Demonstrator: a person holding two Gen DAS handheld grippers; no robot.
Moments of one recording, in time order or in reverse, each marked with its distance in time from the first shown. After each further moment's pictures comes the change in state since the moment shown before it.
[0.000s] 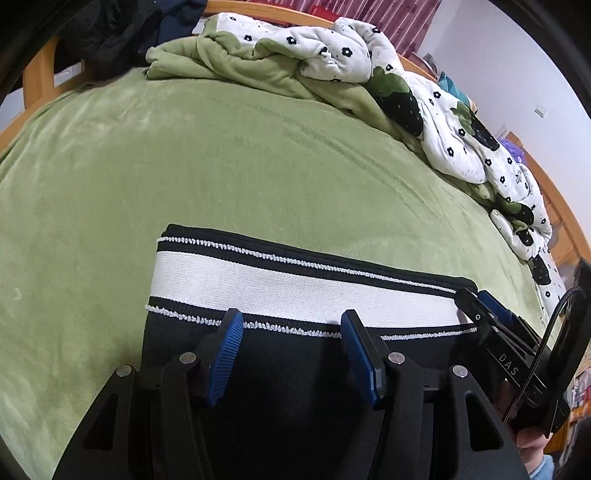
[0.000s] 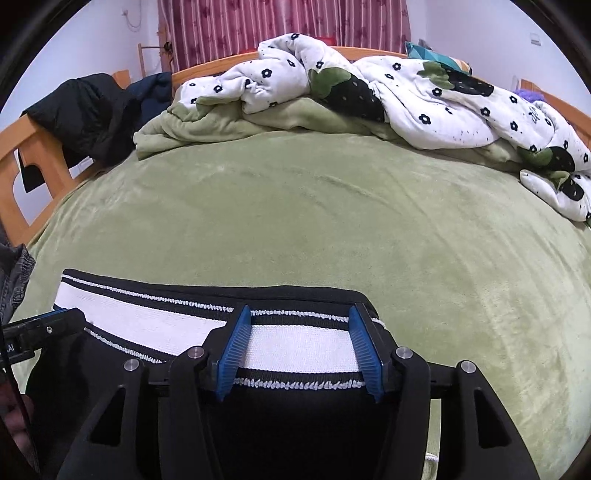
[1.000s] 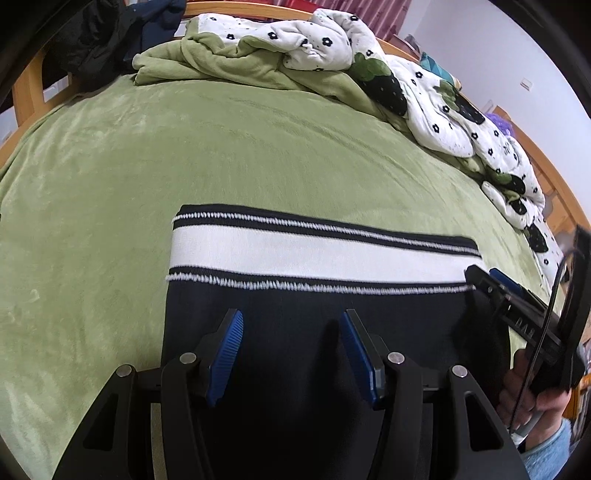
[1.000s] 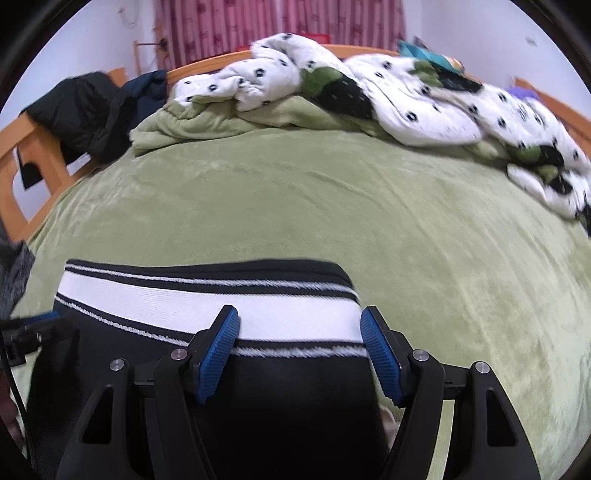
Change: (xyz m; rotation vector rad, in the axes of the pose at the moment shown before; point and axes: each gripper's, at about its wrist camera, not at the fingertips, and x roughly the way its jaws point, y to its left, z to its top) left arm -0.027 0.000 -0.017 0.100 0.046 0.004; right arm -0.024 -0.015 -0.008 0.059 0.050 -0.007
